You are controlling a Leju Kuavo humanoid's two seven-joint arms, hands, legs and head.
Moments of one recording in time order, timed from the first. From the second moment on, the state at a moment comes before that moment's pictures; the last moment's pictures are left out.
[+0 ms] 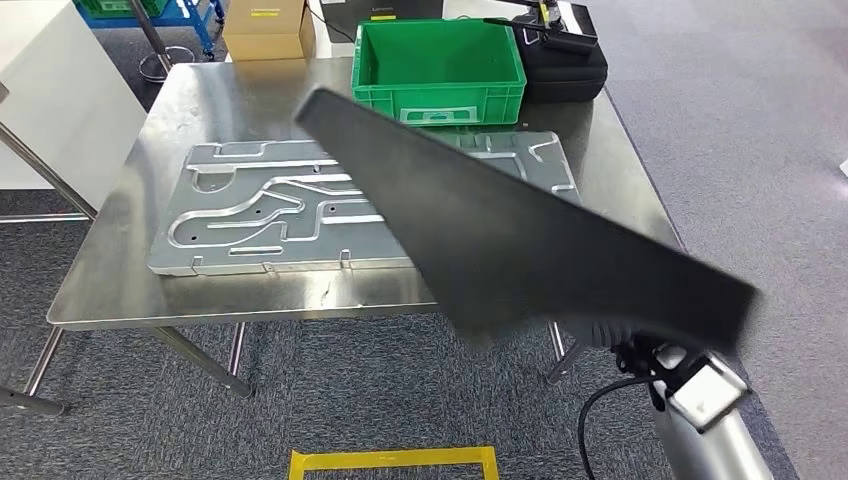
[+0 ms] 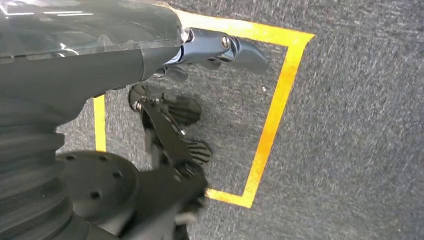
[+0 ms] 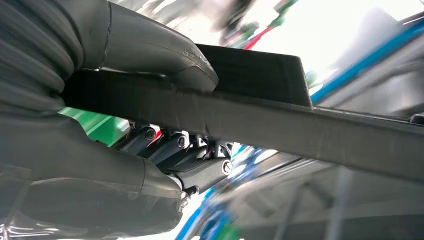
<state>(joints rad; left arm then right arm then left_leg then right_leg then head) -0.09 -0.04 1.36 -0.23 -0.87 -0.18 -0.40 -0.39 -0.22 0.30 -1.71 0.21 0.21 -0.67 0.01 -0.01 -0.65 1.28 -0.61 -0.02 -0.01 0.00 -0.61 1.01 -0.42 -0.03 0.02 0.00</state>
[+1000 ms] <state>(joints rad) -0.16 -0.05 1.28 -0.22 -0.94 -0.25 -0.43 -1.07 -0.10 0.62 -0.46 1.18 -0.20 -0.47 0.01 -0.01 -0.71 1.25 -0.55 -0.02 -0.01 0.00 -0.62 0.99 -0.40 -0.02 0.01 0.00</state>
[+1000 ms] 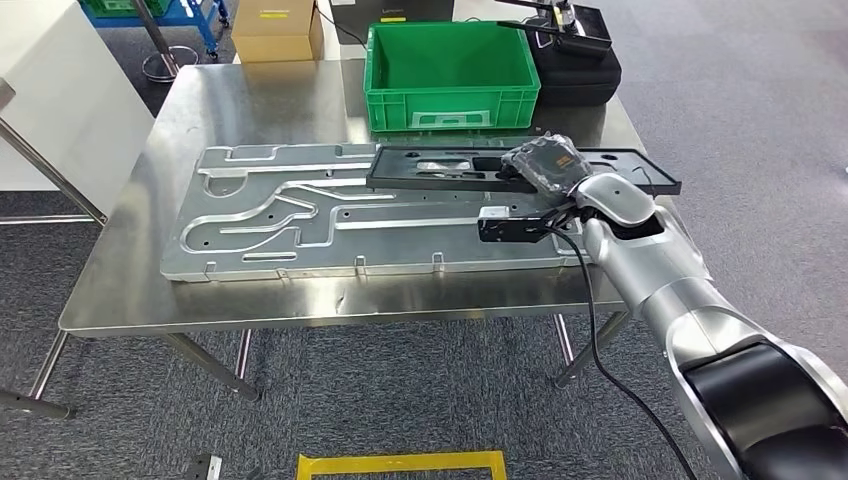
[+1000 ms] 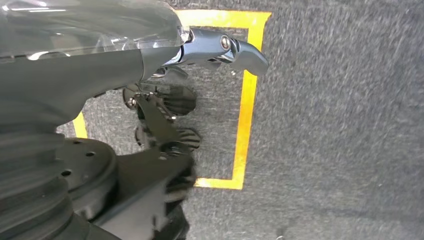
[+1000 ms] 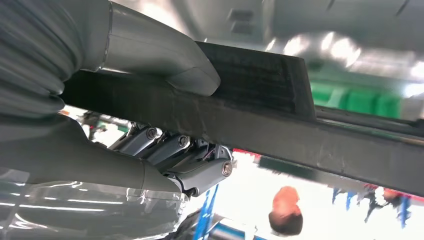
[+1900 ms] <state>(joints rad) -0.17 -0.08 1.20 -0.21 -0.98 -0.20 -0.36 -0.76 -0.18 0.49 -0.50 0.74 -0.52 -0.69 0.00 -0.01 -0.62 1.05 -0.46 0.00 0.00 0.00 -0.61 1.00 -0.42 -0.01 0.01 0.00</state>
